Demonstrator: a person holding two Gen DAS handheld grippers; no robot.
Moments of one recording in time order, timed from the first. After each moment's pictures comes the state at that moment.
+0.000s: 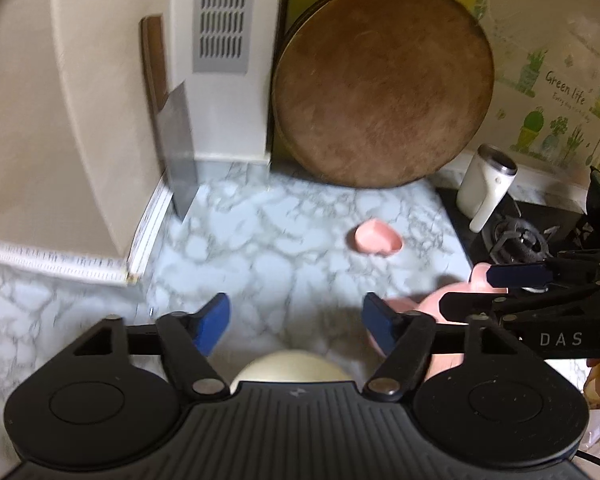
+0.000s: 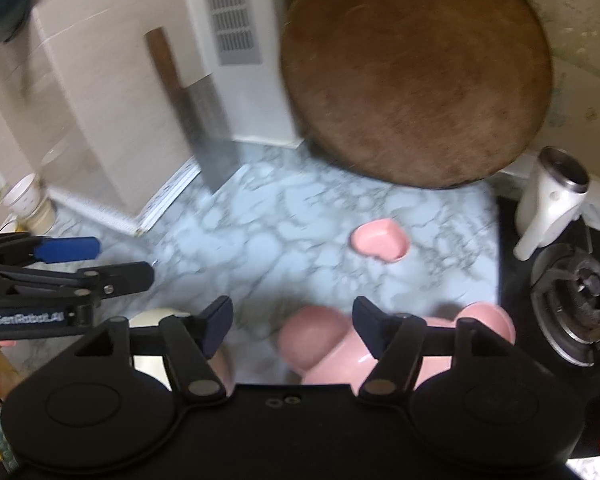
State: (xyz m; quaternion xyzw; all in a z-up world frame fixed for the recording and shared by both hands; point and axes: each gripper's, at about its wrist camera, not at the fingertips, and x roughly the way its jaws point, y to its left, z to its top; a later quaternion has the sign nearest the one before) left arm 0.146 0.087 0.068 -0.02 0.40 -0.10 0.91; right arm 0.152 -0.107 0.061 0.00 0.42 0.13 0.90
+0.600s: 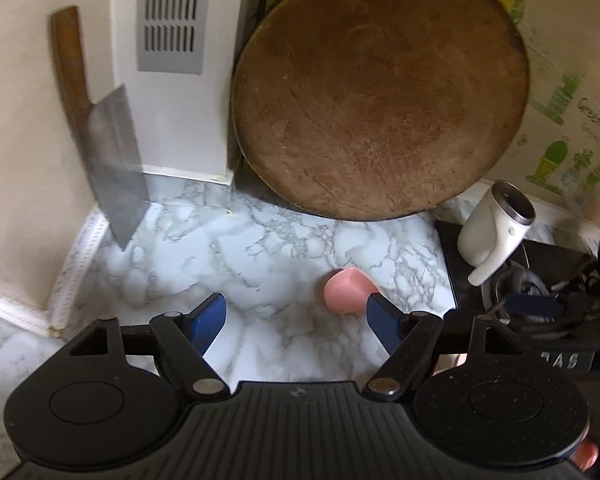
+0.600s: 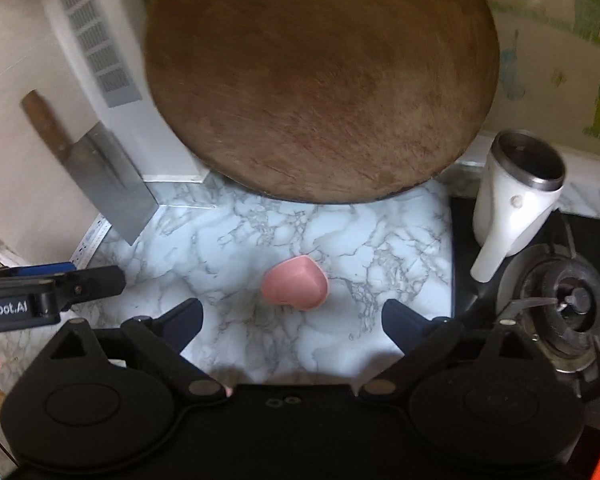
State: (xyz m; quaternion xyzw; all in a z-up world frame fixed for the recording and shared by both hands) left arm 0.260 0.017 0.054 -0.07 0.44 -0.09 0.89; right arm 0.245 -0.189 0.031 0.06 0.44 0.09 0.89
